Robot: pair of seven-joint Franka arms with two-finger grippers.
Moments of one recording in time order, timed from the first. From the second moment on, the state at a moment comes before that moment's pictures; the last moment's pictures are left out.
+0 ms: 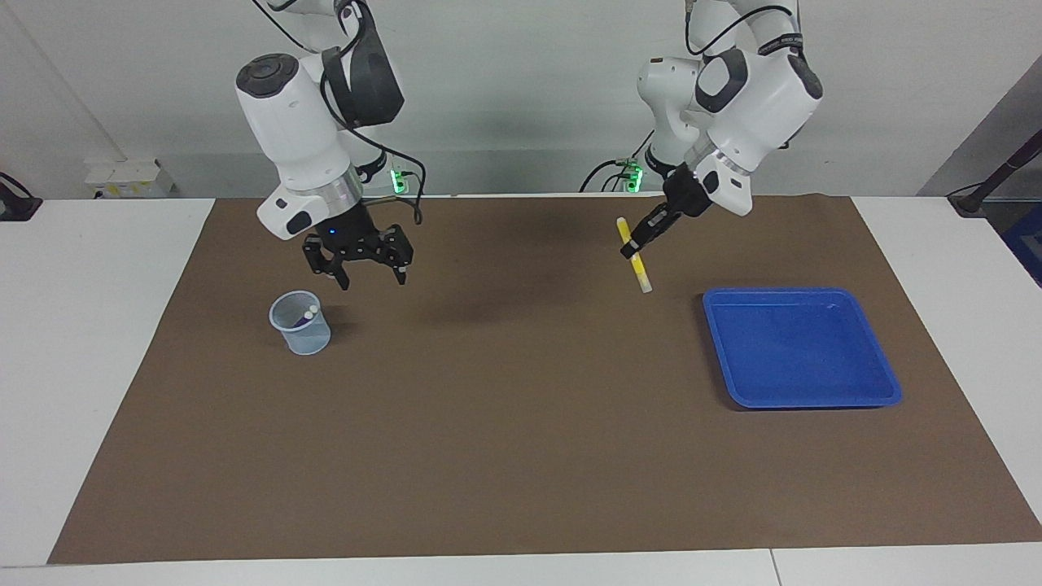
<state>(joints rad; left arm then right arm) -0.26 -0.19 -0.01 -2.12 -0.53 2.06 -0.64 0.16 -0.01 0.01 -1.92 0.05 2.02 0.10</state>
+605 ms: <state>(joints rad) -0.07 -0.19 0.00 -2.10 -0.18 1.86 -0.11 0.02 -0.02 0.01 -2.12 -0.06 2.09 -0.07</state>
